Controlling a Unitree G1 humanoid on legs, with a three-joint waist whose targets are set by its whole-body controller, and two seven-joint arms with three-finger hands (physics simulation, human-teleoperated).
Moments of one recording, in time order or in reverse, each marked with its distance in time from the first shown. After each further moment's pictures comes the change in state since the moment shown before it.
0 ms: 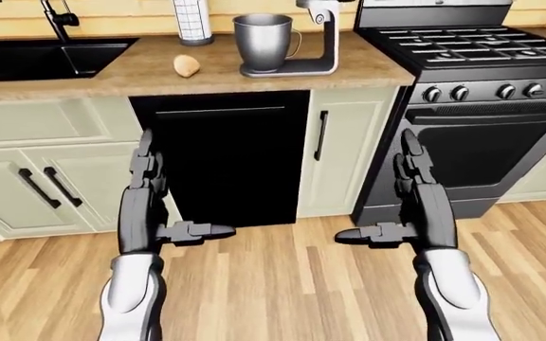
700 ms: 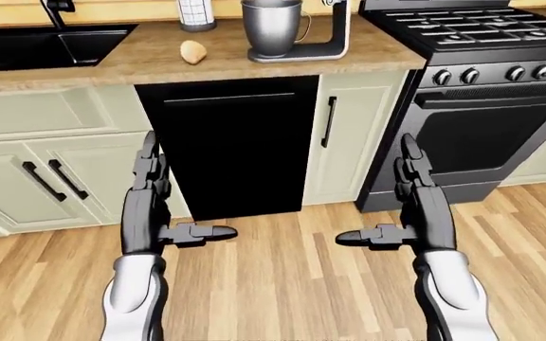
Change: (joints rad) left arm 0.005 -0.004 -0.006 0.007 0.000 0.002 -0.004; right arm 0.013 -0.002 -0.005 0.018 -0.003 -0.008 -0.002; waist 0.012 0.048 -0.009
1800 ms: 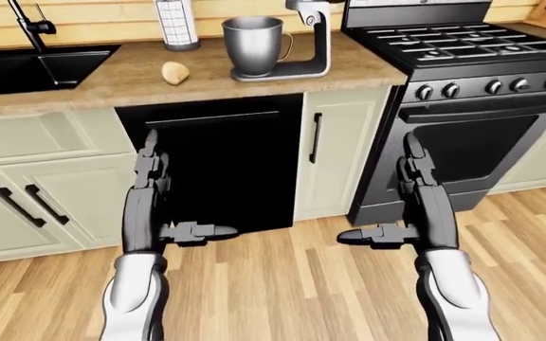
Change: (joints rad) left arm -0.005 0.000 -0.005 -0.010 -0.012 0.010 -0.005; right arm -0.008 -0.003 -0.004 -0.006 -0.021 0.017 0.002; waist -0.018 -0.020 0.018
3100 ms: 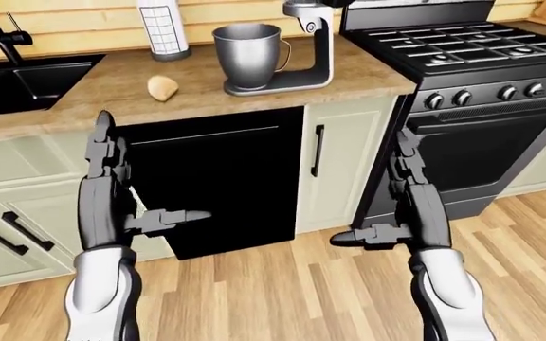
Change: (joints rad) left arm -0.053 0.055 0.110 -0.093 0.007 0.084 0.039; right arm -0.008 0.009 0.037 -0.015 -0.005 0.013 0.018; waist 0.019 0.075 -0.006
